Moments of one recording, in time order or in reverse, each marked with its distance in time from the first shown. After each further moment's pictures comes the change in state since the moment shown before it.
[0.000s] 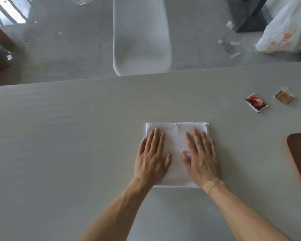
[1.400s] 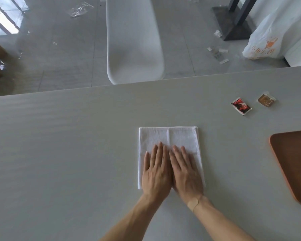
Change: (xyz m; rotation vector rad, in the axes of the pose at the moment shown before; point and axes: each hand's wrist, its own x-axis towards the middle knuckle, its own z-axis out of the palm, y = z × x) left_hand -0.028 0.046 0.001 -0.057 -0.045 -0.038; right_hand -0.036 -0.036 -0.008 0.083 -0.014 -0.107
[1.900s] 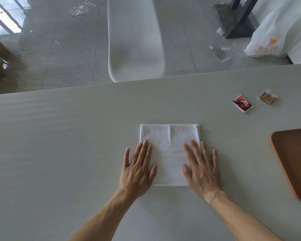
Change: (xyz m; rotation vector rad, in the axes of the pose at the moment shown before) left_hand -0.011 -0.070 -0.020 0.141 -0.072 0.055; right_hand -0.007 0.055 -0.004 -0.126 -0.149 0.124
